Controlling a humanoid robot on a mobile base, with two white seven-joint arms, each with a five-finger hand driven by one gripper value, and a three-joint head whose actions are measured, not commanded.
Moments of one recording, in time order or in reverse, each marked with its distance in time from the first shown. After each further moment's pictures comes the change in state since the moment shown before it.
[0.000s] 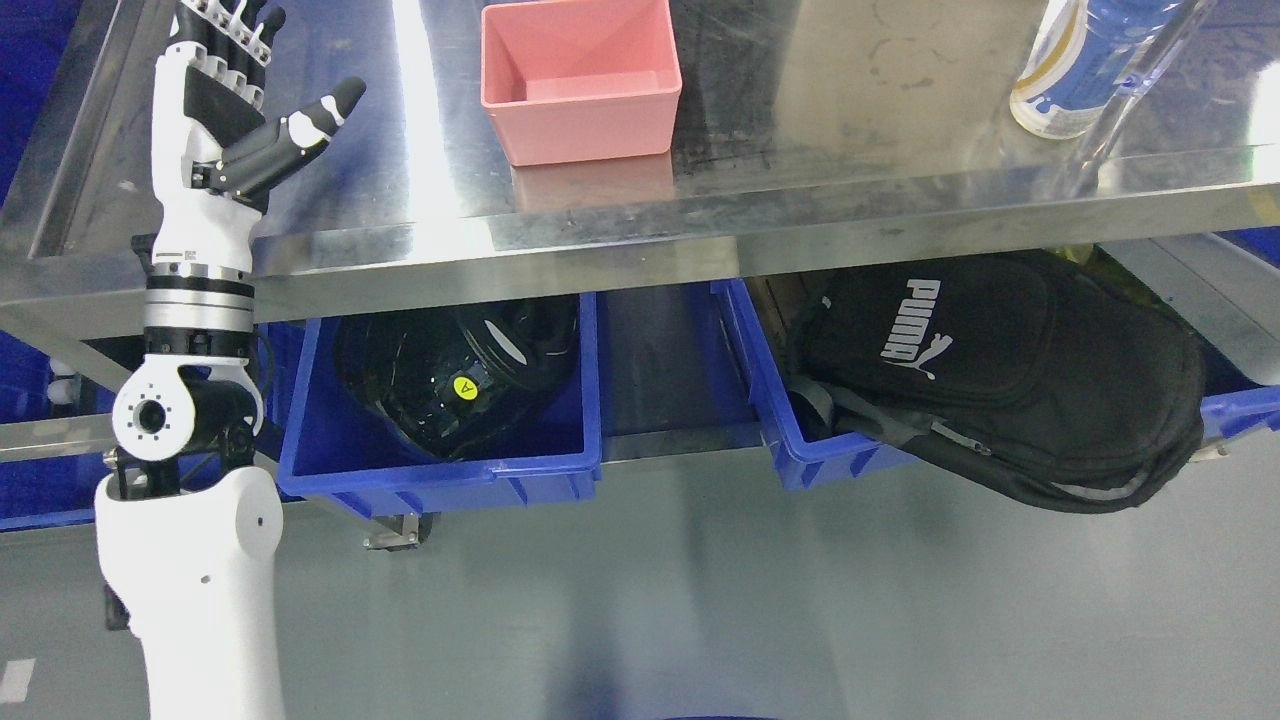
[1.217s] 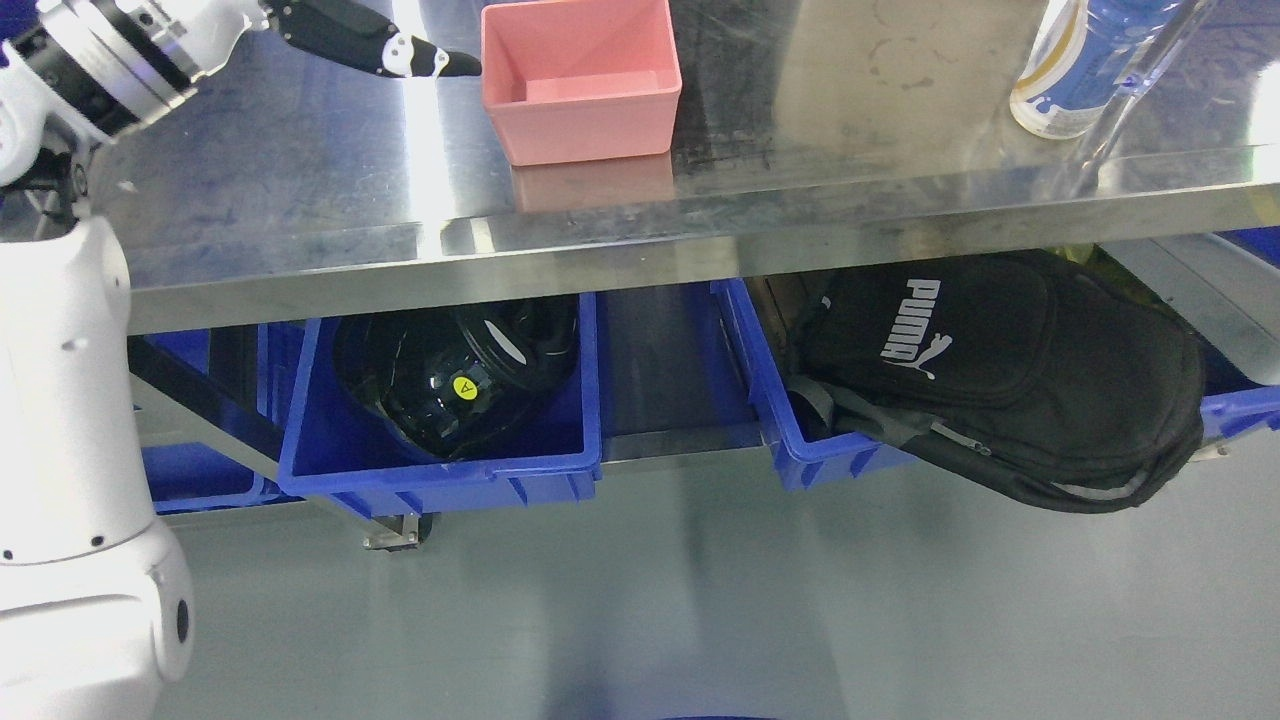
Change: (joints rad) left arm -0.552 0.203 -0.194 0.174 -0.319 0.063 -0.771; right arm 0.000 0.000 0.000 0.000 0.000 0.001 -0.007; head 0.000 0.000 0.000
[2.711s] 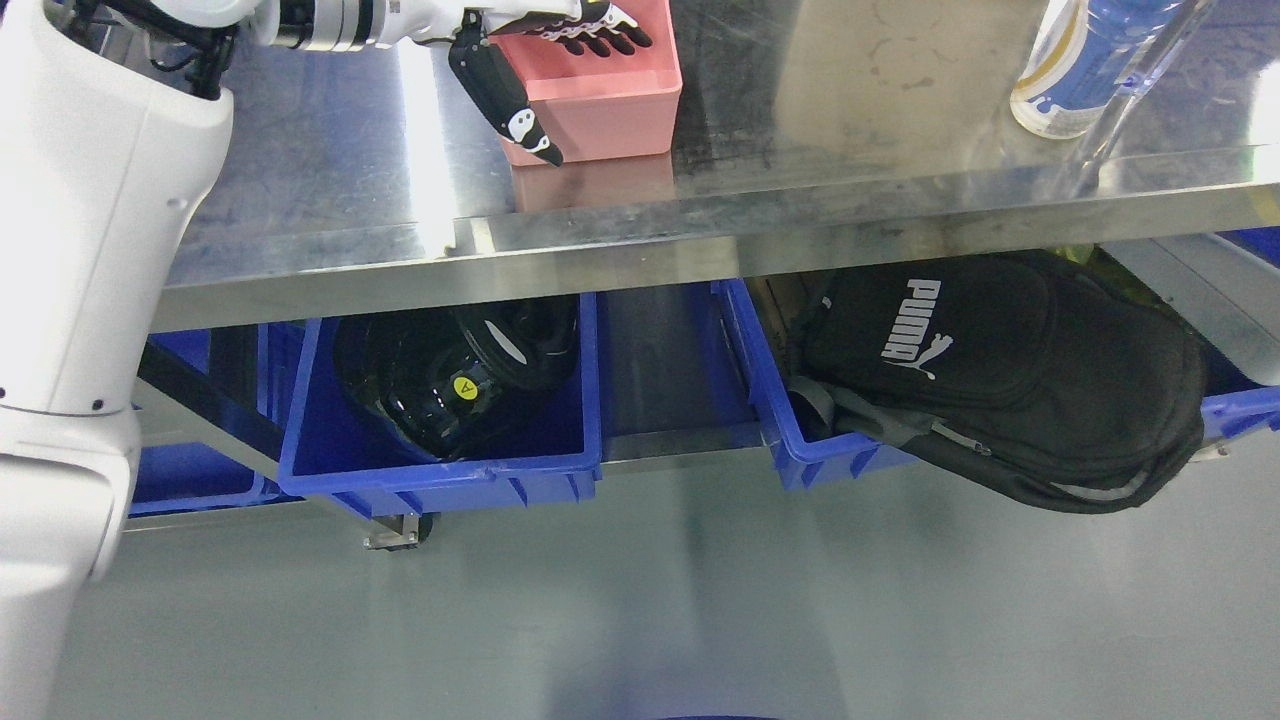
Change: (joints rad) left arm -0.312 0.008 -0.493 0.280 -0.134 0.111 -0.154; right arm 0.000 0.000 0.000 0.000 0.000 0.000 0.001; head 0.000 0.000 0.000
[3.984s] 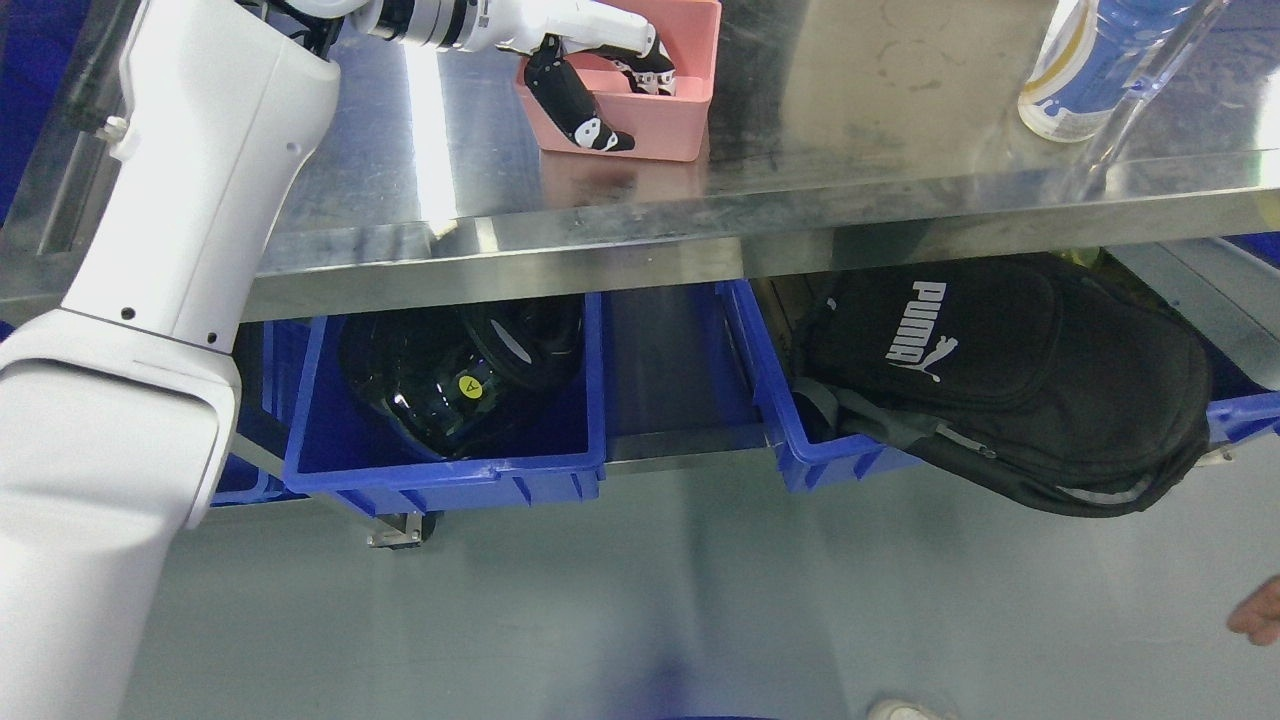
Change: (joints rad) left arm -0.069 -0.175 0.030 0.412 -0.085 -0.470 -0.061; right arm 0.000 0.000 0.000 0.000 0.000 -0.001 -0.001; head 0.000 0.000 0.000
